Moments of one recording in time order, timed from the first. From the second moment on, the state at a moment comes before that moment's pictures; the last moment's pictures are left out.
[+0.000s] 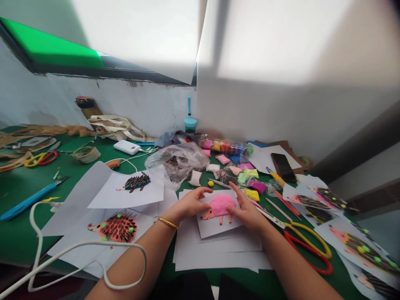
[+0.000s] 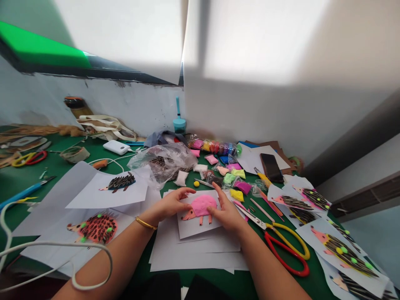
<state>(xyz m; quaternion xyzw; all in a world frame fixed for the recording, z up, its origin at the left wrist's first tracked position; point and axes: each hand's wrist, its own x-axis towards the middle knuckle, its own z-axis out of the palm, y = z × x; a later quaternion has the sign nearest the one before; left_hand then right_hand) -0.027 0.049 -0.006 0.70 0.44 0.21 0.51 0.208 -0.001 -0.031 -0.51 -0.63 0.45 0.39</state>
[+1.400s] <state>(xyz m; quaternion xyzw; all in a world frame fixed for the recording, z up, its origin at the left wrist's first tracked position) -0.017 0.030 0.002 0.75 0.51 0.16 0.39 0.182 0.000 -0.022 -0.59 -0.62 0.34 0.38</state>
